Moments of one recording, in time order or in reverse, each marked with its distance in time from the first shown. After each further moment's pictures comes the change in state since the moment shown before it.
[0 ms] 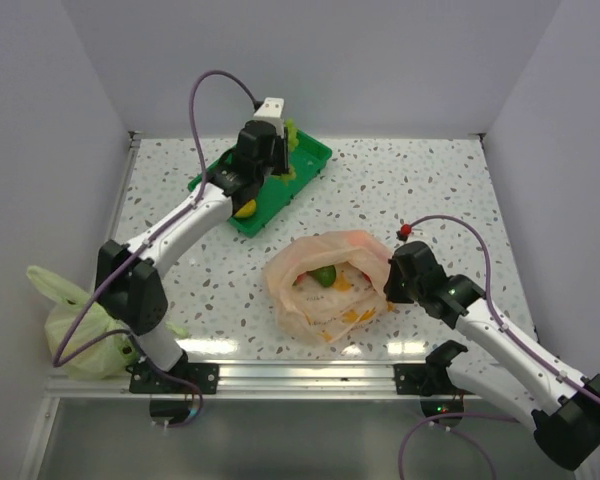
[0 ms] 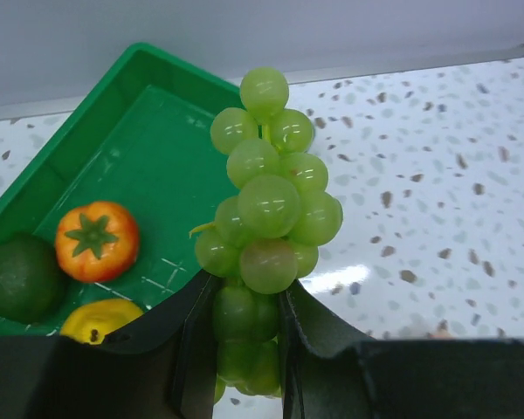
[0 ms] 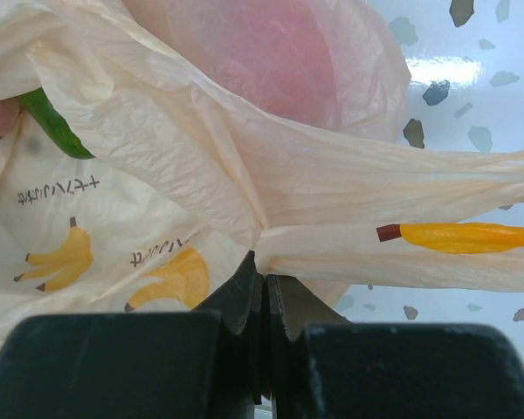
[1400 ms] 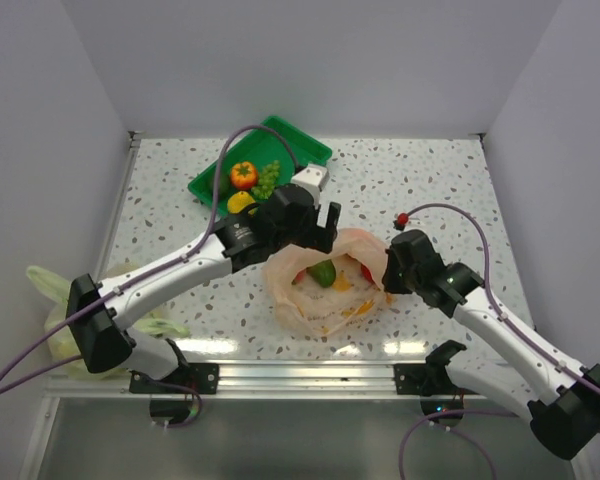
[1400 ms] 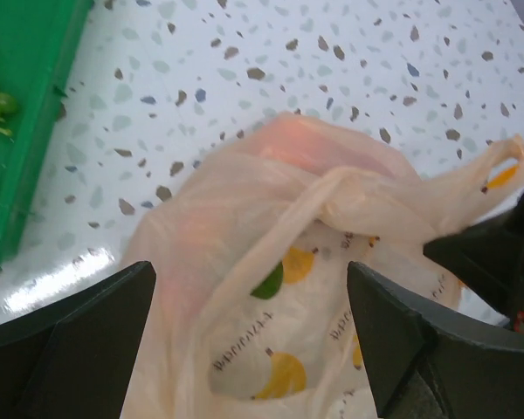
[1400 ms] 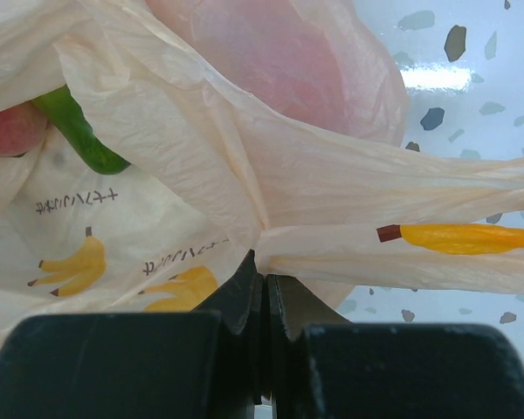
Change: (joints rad) left arm -0.292 -0.165 -0.141 -0.269 0.004 -0.126; right arm 0.000 0.070 0.101 -0.040 0.011 -0.020
